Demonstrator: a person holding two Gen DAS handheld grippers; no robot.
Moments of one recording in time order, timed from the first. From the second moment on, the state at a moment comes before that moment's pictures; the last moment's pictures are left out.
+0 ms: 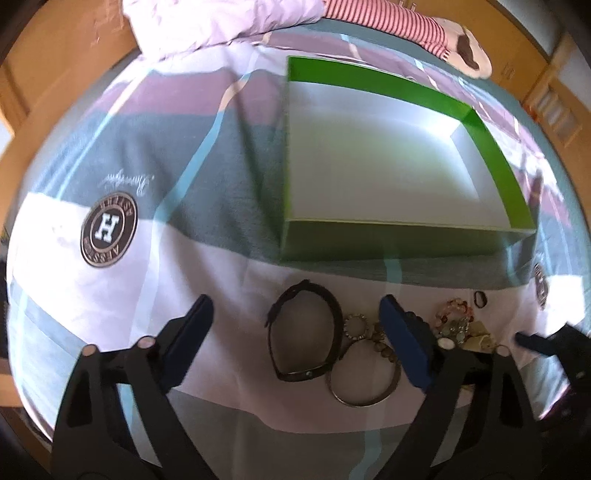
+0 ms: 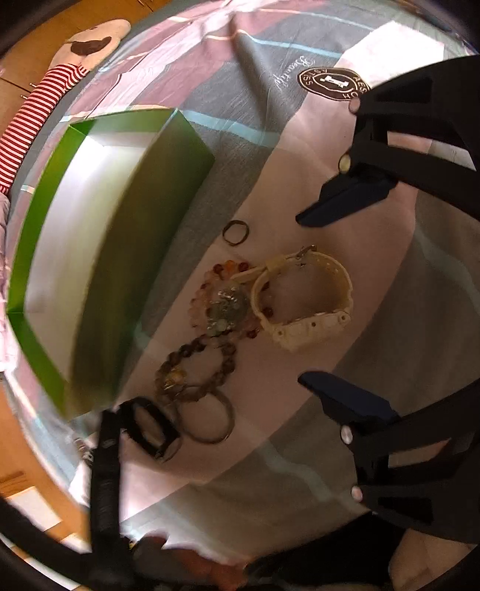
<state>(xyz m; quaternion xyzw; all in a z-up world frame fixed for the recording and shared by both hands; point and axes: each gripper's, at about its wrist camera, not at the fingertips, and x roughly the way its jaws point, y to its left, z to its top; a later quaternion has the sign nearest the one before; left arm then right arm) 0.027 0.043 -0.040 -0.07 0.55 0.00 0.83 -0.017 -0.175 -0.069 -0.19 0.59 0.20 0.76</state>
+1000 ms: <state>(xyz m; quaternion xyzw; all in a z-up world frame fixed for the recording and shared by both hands) 0.034 0.067 -0.086 -0.10 0.62 0.02 0.78 0.027 -0.226 -0.074 0.00 0.56 0.12 0.82</state>
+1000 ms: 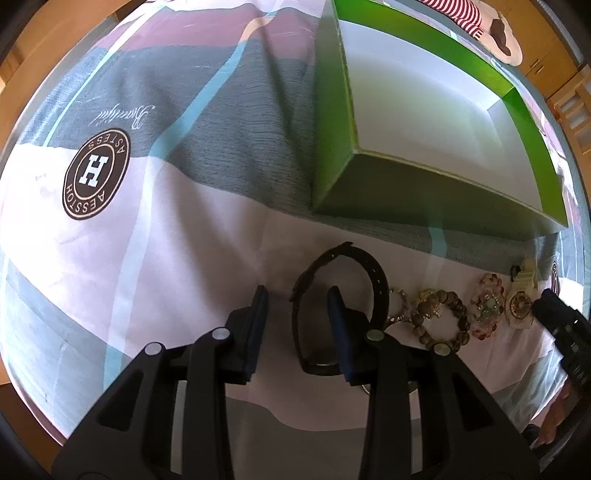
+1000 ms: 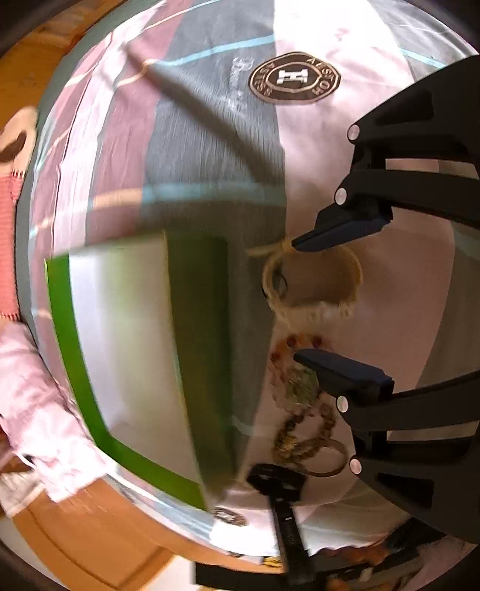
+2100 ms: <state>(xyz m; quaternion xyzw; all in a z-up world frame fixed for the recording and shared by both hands) 0.013 0.010 -0.014 -0.04 0.50 -0.04 0.86 0.005 -0.195 -0.056 -0.03 0.49 0.17 0.85</state>
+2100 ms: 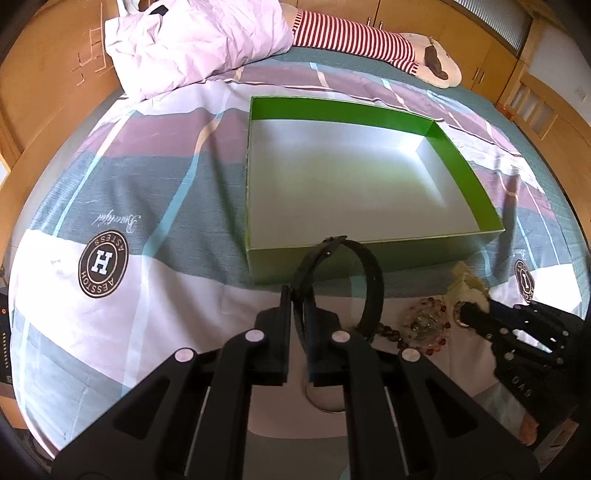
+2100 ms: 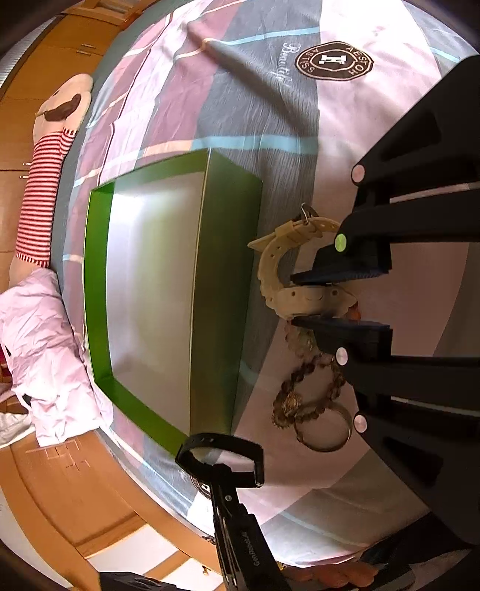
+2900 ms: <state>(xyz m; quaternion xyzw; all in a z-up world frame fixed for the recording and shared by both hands) 0.025 0.018 -0.062 -0.02 0.57 -0.01 0.82 0.008 -0.191 -0.062 -0.04 0.50 0.17 0.85</state>
